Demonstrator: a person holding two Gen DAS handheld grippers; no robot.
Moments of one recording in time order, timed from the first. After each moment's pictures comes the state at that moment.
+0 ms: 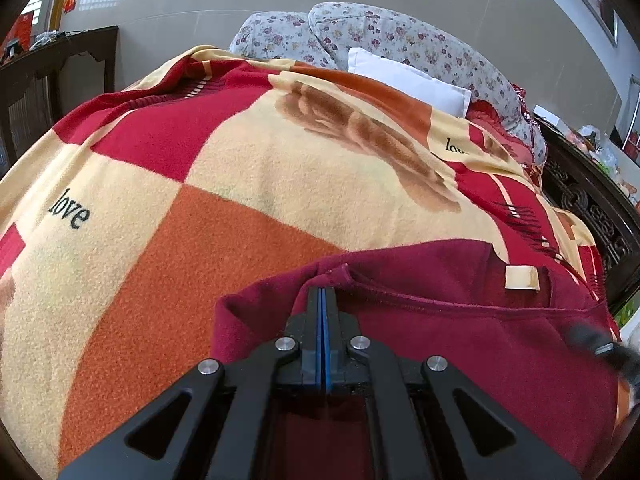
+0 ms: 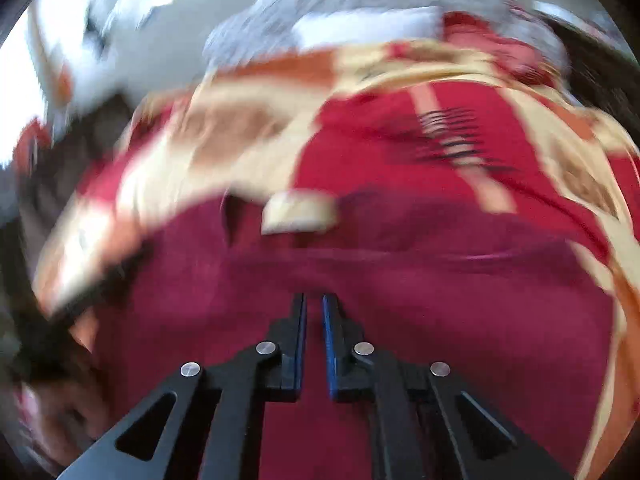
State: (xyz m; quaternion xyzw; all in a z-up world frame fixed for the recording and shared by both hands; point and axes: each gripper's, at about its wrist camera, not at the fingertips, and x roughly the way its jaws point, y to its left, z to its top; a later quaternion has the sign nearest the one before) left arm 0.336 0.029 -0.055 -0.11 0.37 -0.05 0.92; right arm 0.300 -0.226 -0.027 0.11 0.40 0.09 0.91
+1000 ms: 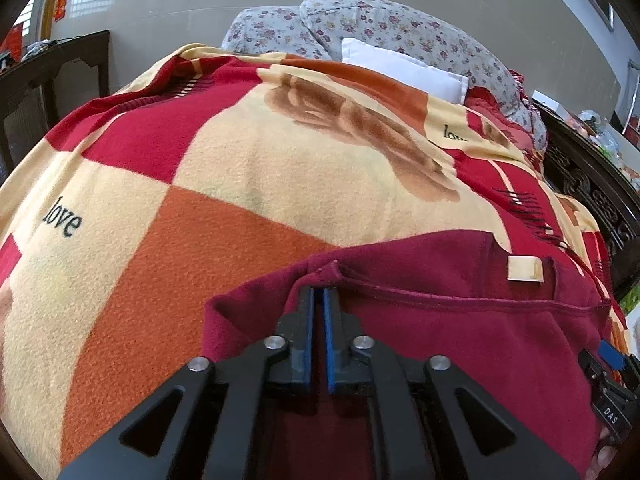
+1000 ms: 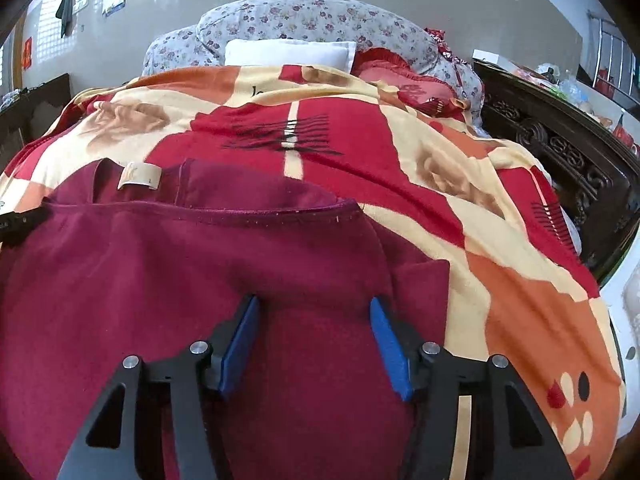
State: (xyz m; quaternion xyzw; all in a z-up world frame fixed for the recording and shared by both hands) left arm 0.342 0.020 -0.058 -0.09 0.39 -0.06 0.92; right arm 0.268 -0.270 -0.057 -0.02 0.39 -0.06 0.92
